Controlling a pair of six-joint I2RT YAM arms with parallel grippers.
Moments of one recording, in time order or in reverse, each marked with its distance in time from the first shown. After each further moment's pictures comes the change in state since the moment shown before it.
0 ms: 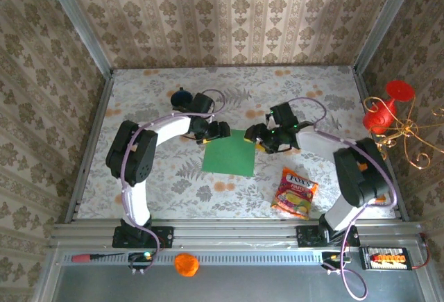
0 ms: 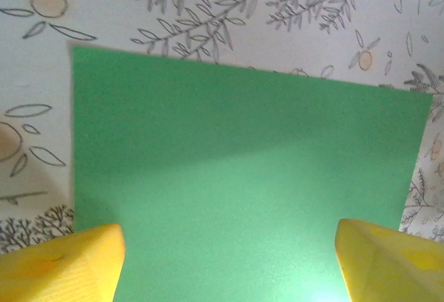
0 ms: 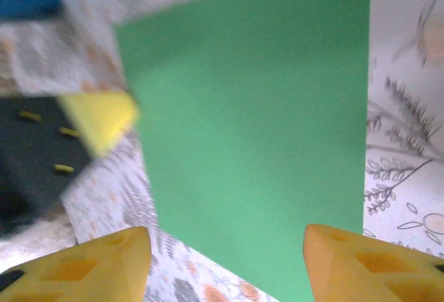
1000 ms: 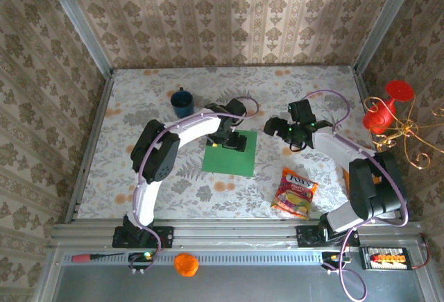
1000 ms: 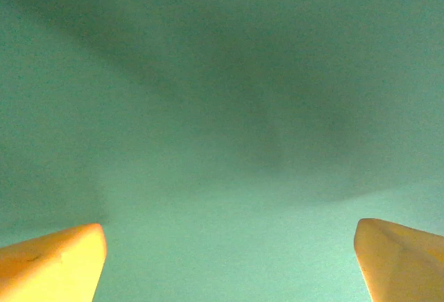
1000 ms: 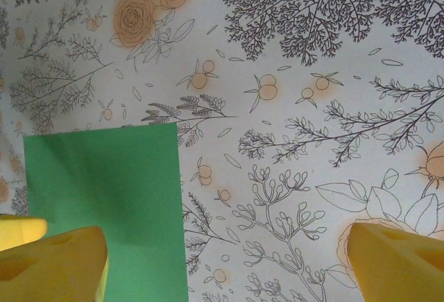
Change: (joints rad) left arm -0.217 0.177 0.315 -0.384 -0.265 0.136; right arm -0.117 -0.098 -0.033 -0.103 0.309 -0.235
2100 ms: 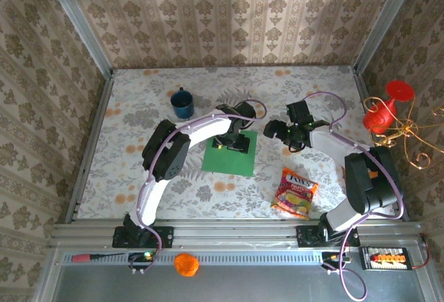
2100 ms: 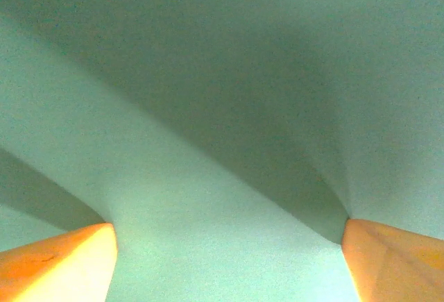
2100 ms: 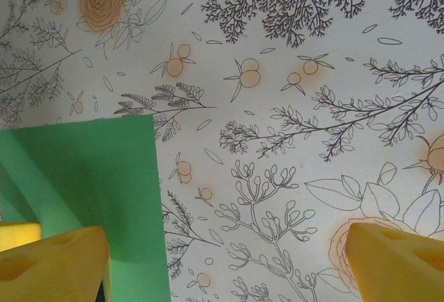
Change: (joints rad) left arm -0.049 0.101 0.113 -0.092 -0.078 -0.091; right arm 0.000 0.048 0.001 -0.004 0.000 0.003
